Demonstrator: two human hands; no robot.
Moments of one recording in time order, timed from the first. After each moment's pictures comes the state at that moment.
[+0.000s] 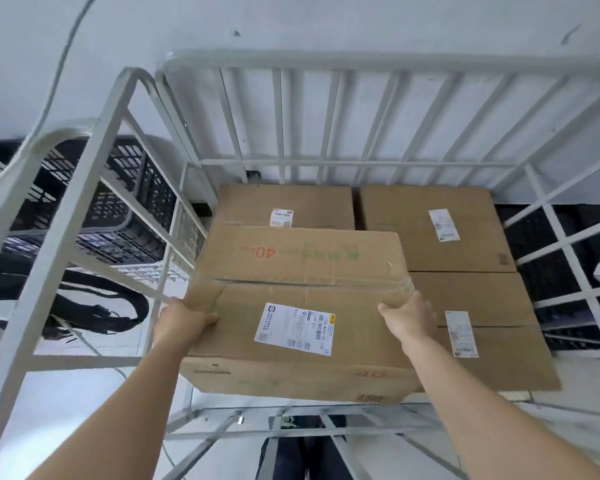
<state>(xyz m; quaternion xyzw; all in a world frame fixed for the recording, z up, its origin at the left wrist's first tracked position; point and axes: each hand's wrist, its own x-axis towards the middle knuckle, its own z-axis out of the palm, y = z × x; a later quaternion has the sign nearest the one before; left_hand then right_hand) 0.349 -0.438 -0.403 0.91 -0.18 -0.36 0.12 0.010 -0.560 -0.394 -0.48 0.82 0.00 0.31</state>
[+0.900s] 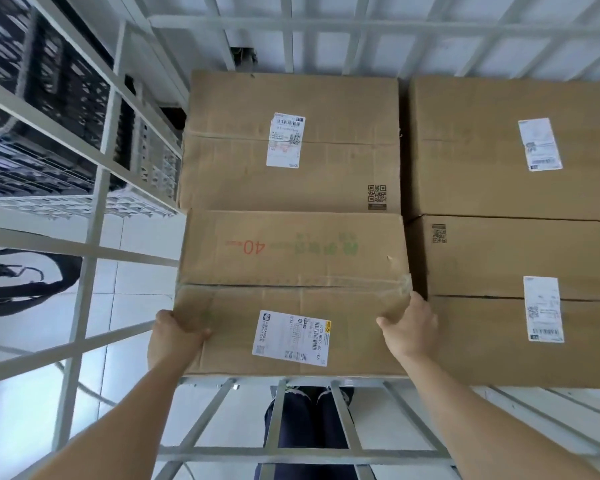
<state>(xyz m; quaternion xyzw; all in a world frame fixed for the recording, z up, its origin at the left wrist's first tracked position) 0.341 -0.400 -0.641 0.92 -0.13 -0.37 0.05 0.016 -0.539 -0.647 -0.54 0.77 0.09 0.32</state>
